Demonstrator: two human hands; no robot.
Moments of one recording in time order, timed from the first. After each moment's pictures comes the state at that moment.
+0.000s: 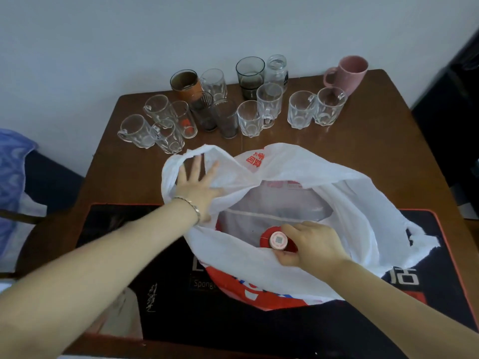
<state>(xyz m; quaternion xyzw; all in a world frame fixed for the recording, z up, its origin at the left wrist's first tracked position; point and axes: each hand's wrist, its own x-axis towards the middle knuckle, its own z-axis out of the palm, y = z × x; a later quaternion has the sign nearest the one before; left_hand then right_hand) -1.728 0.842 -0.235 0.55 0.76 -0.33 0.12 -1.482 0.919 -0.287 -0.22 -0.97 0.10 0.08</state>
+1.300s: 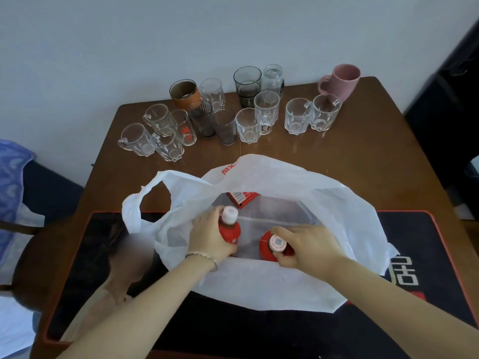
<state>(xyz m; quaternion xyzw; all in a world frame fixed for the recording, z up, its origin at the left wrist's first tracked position) -1.666 0.800 -0.274 0.33 0.90 0.18 0.23 -1.486 0.921 -0.269 -0.20 -0.96 0.18 -0.07</state>
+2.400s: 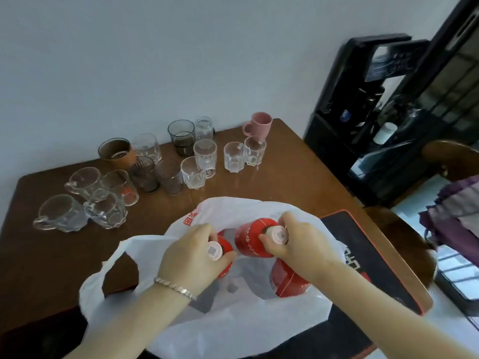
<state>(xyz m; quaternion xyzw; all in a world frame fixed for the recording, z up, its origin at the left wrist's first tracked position) -1.693 0.832 -0.173 0.59 0.76 0.19 0.19 -1.506 0.898 -0.159 -0.57 -0.80 0.18 0.06</state>
